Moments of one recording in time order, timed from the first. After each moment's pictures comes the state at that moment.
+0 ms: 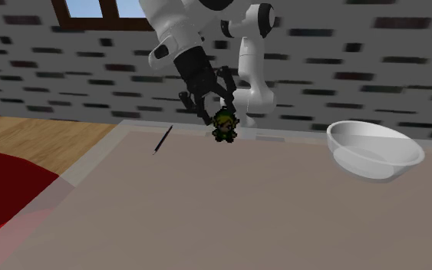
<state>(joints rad) 0.00 -0.41 -0.39 -2.06 0.46 1.74 -0.19</state>
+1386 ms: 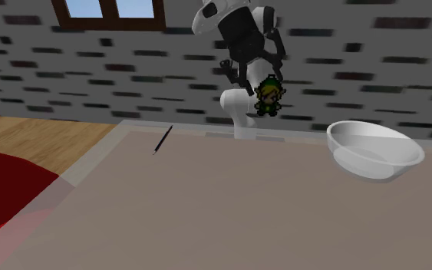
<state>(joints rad) 0.04 -0.53 -0.22 -2.02 0.47 1.69 0.06</state>
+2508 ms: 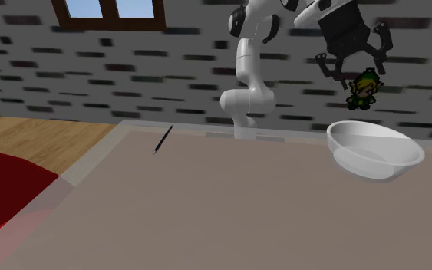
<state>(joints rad) 0.12 -0.63 0.16 -2.11 0.56 1.89 0.44</state>
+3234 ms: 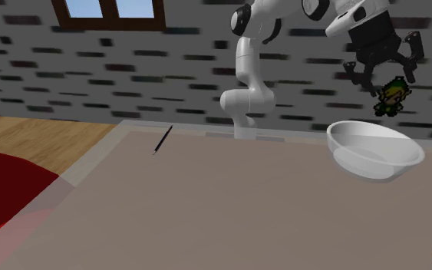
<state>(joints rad) 0.15 -0.60 0.30 -2.13 0.58 2.01 0.54</state>
